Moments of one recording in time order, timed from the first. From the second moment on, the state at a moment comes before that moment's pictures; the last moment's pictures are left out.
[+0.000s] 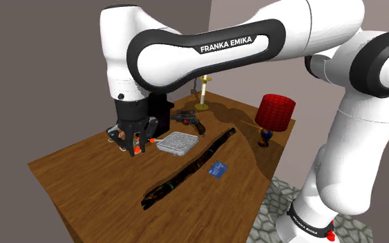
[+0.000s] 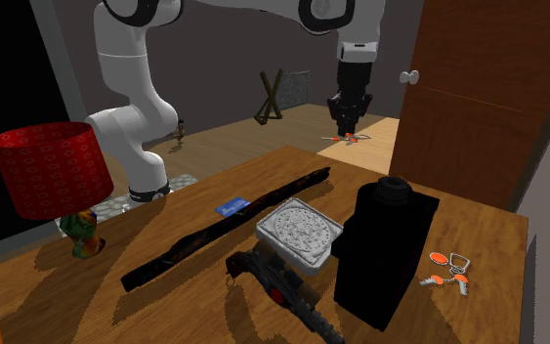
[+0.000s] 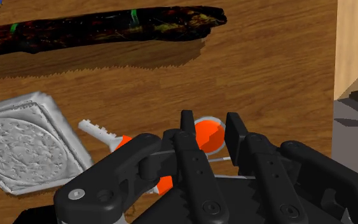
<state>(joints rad) 0.12 0.13 0.55 -1.73 -0.07 1.83 0.88</state>
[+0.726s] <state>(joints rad) -0.03 -0.02 0.43 -1.89 0.01 1.86 0.59</state>
